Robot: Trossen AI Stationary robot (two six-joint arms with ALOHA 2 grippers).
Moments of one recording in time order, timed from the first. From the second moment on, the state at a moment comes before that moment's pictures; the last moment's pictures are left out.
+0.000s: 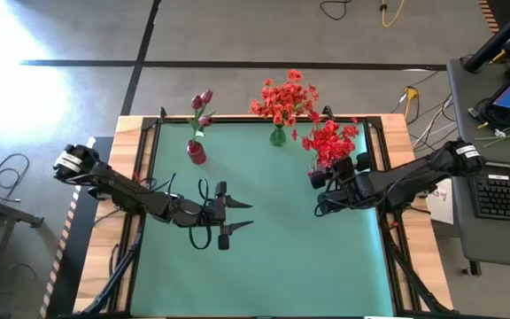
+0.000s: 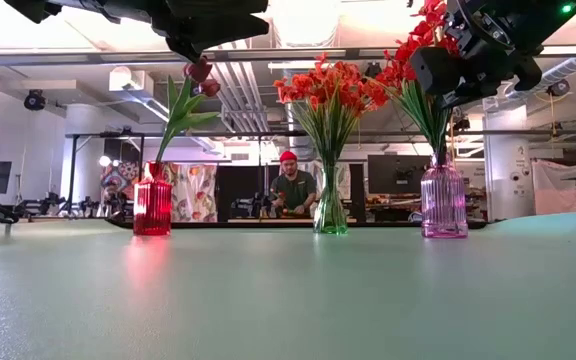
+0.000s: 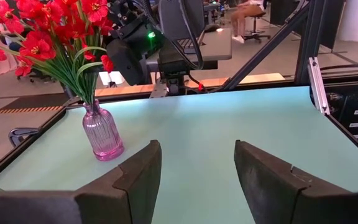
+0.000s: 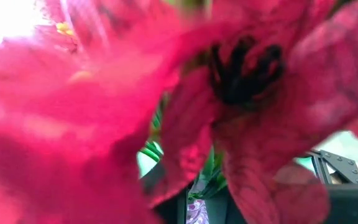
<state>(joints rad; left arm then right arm) -0.38 1.40 0.68 0.56 -0.46 0.02 0.22 1.30 0.85 -0.95 1.21 1.24</state>
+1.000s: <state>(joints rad) -0.38 1.40 0.68 0.56 -0.46 0.01 0.22 1.30 0.85 -0.95 1.21 1.22</state>
